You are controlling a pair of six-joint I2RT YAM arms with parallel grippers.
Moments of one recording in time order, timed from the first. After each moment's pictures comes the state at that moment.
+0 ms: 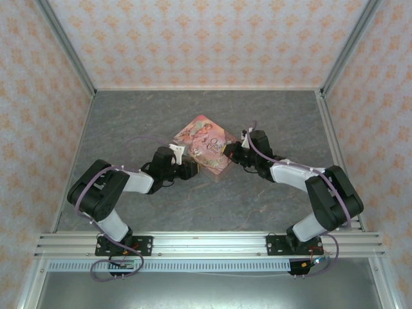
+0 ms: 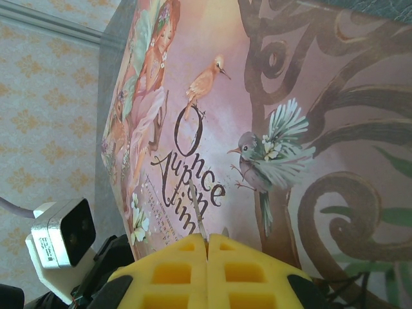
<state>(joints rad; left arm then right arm) -0.44 1.65 0.52 0.51 0.39 -0.49 0.47 1.52 0.70 0.26 -0.39 0.95</state>
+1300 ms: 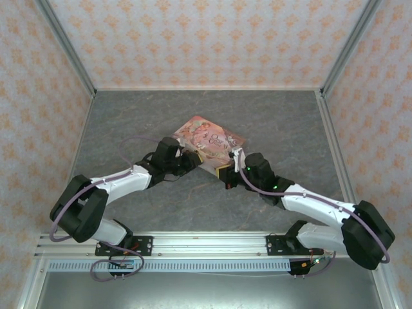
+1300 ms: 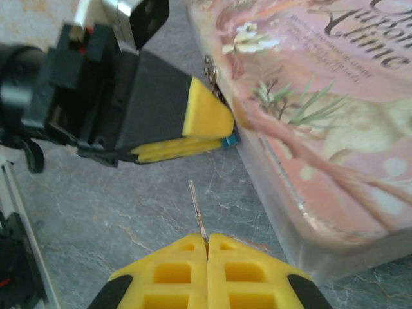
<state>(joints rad) -0.52 1.44 0.69 0.07 0.31 -1.07 0.75 1.14 0.51 0.15 -0.23 0.42</state>
